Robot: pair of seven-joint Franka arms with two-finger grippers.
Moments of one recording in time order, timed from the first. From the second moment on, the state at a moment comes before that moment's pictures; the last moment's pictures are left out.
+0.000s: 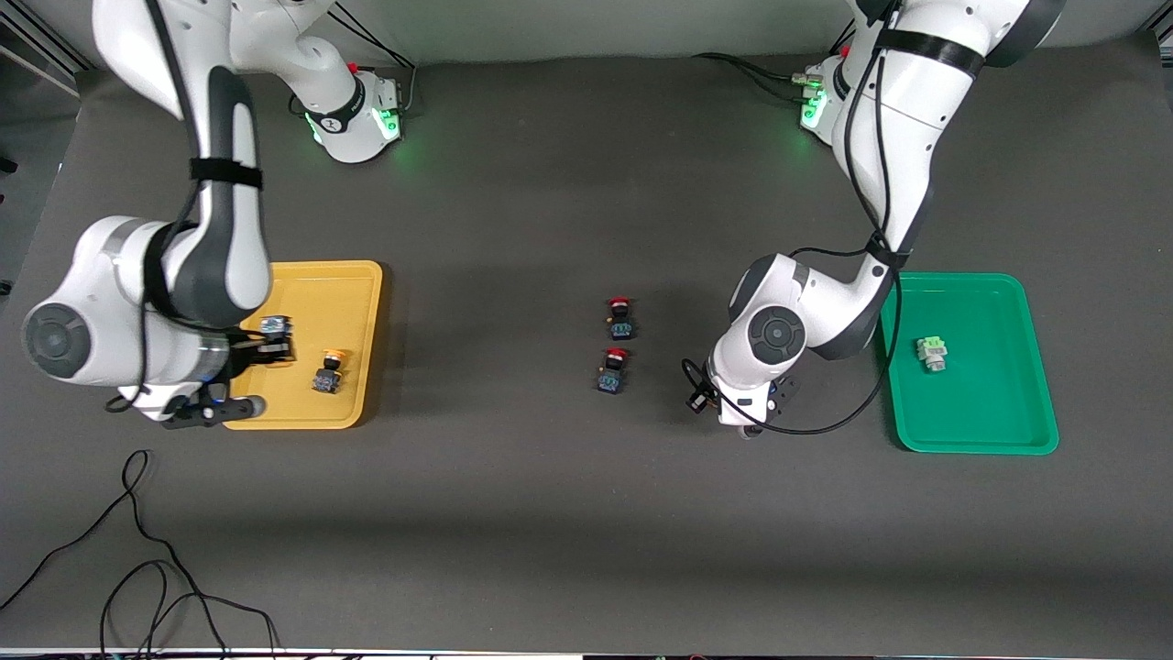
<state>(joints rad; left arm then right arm) -0.32 0.69 -0.19 -1.72 0.01 2.41 -1.28 0.82 0.51 -0.95 -1.76 0.39 1.77 -0.38</state>
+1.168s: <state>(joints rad) -0.15 0.31 -0.17 -1.69 0.06 1.87 -0.76 0.78 0.69 -0.93 -2.07 0.69 2.28 -0.81</state>
